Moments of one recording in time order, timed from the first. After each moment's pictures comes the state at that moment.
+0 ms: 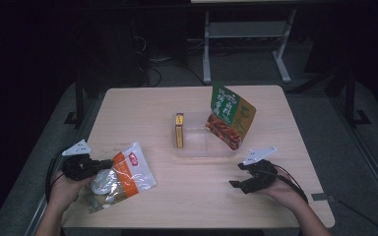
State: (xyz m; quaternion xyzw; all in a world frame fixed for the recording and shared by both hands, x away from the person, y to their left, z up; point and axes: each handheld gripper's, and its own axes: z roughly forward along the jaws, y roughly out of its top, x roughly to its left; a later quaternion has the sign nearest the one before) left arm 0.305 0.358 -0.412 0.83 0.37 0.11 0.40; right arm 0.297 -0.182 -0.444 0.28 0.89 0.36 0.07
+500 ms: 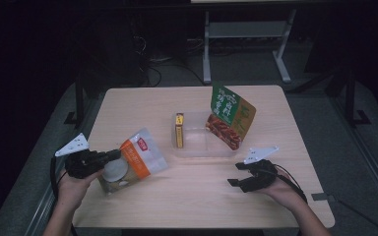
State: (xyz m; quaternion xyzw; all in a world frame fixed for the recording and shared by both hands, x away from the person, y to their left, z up) left arm 0.290 0.327 -0.375 0.78 0.34 0.14 0.51; right arm 0.296 -0.181 -0.439 0.28 0.88 0.39 0.06
